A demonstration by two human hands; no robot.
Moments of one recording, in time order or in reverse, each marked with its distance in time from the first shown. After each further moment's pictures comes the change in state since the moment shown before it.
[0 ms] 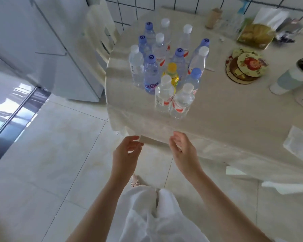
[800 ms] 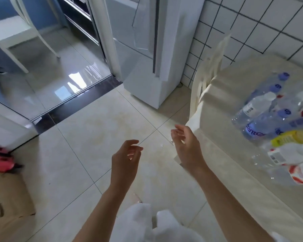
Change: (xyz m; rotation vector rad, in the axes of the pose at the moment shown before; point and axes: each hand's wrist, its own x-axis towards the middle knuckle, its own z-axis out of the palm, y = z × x) left_hand 0.027 -0.090 -0.280 -0.025 0.528 -0.069; right_hand 0.011 -0.193 0.285 -0.081 -0.352 -0.238
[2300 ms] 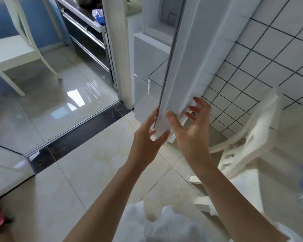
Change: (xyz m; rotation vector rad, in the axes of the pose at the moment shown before) left_hand 0.406 0.045 -0.112 -0.270 -0.251 0.308; right_hand 0.268 -0.243 0.218 0.077 0.334 -0.403
